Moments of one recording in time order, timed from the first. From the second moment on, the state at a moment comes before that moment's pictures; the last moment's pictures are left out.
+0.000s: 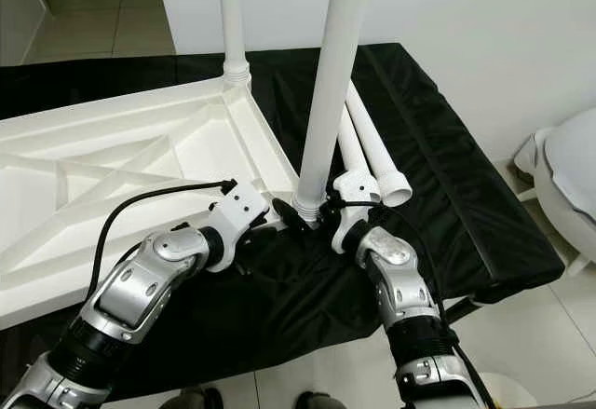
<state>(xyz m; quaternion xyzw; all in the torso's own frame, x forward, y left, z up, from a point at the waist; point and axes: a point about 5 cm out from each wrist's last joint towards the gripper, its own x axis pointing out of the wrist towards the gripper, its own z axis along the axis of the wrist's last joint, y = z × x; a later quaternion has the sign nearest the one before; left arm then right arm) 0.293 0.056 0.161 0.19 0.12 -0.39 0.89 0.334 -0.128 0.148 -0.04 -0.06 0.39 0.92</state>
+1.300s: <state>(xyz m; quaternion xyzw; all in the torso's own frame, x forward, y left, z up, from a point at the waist) 0.294 0.060 0.164 0.20 0.12 -0.38 0.90 0.333 -0.106 0.143 0.00 -0.09 0.25 0.96</state>
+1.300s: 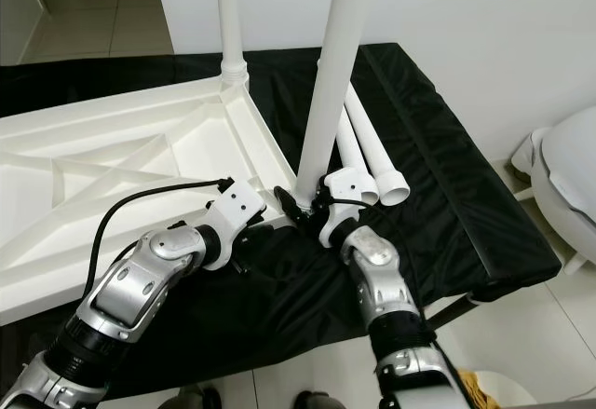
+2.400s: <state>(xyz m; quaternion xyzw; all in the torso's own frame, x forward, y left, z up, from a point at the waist) 0.292 0.054 0.163 0.19 0.12 -0.39 0.89 0.330 -0.112 0.148 -0.01 -0.07 0.19 0.98</state>
